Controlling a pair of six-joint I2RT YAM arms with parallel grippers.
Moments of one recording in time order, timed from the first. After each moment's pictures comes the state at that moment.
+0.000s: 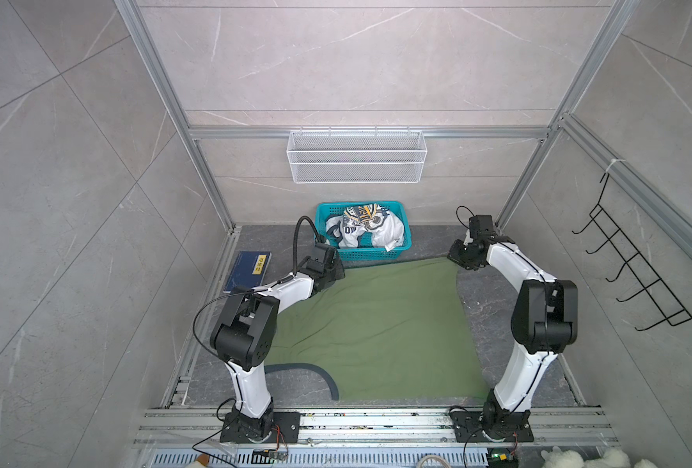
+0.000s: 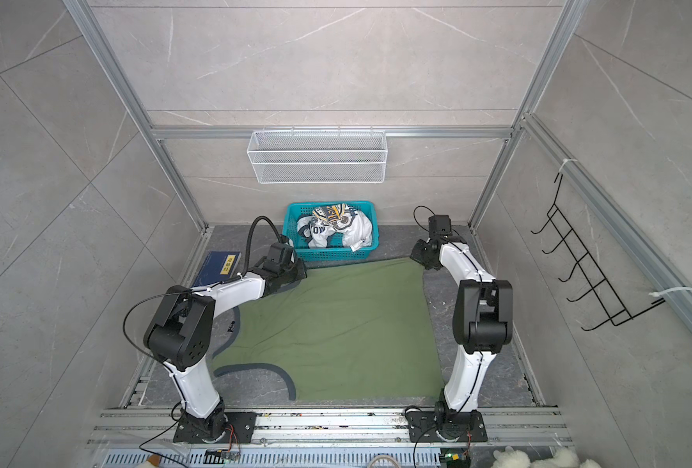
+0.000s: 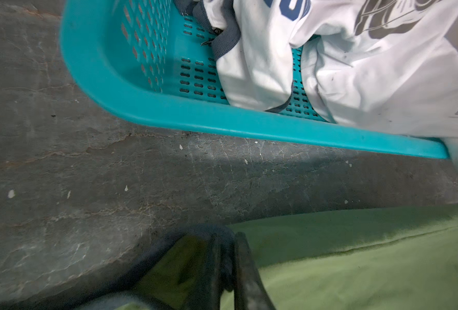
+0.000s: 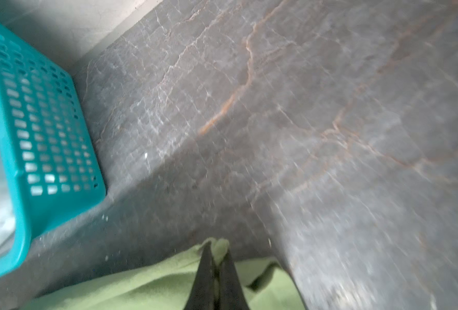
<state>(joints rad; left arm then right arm) -0.44 1.81 1.15 -0.05 -0.04 -0.52 -0.02 1.87 1.45 -0.56 -0.10 0.45</state>
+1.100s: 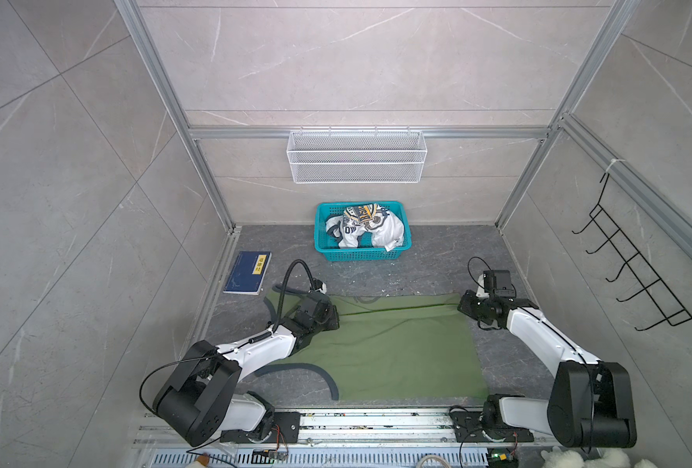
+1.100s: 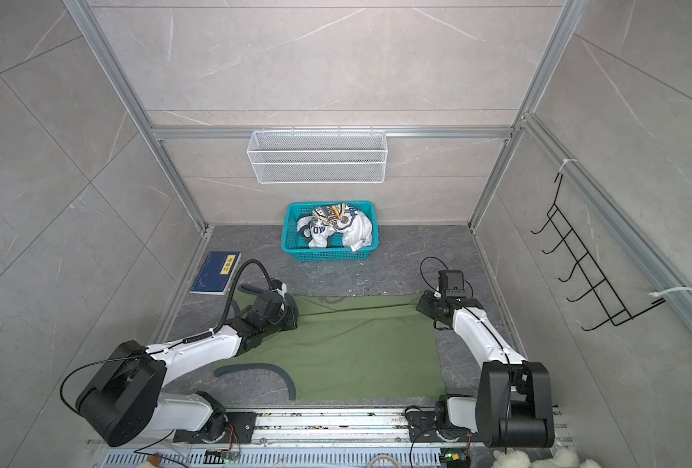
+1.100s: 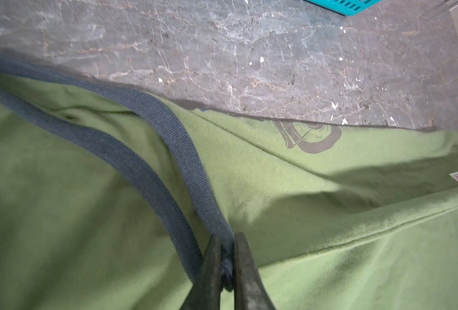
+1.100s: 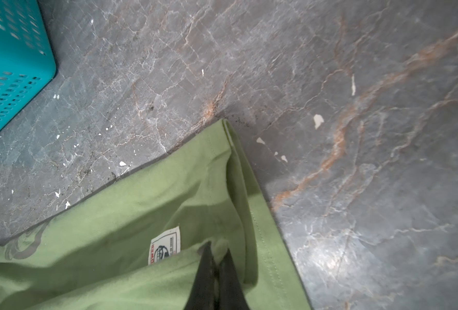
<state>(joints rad) -0.61 1.36 0.58 -0.01 -0.06 -0.60 -0.03 1.29 0.74 -0.45 -0.12 0.45</state>
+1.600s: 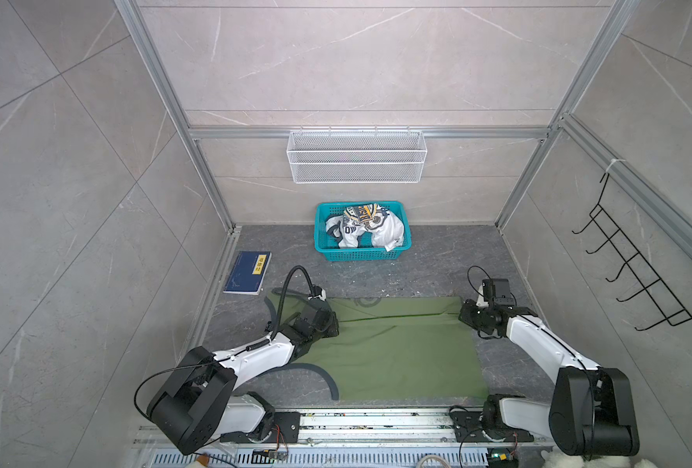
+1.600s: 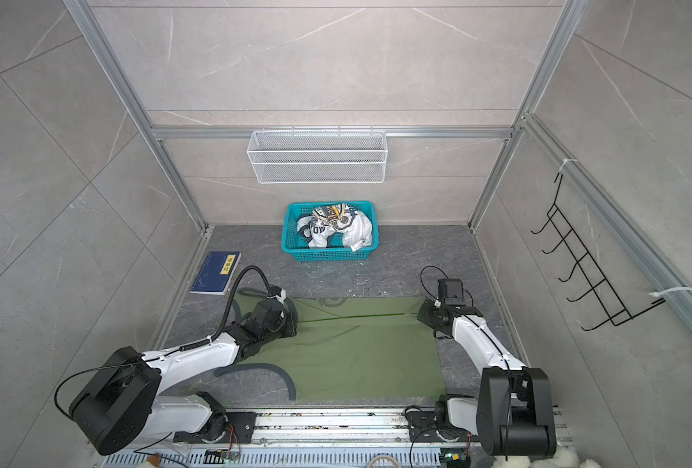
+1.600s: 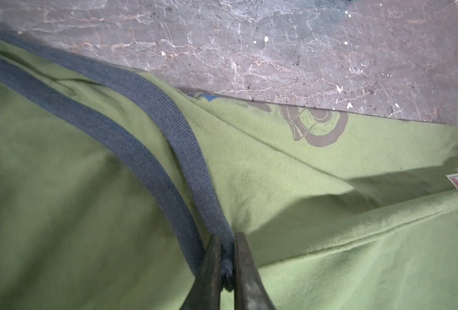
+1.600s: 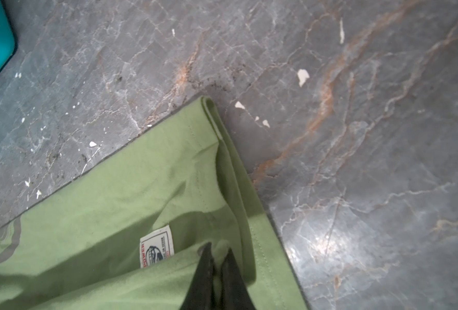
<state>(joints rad) -0.64 1.31 0.51 0.00 -0.09 -0.63 -0.03 1.26 0.66 -0.45 -0.10 0.48</state>
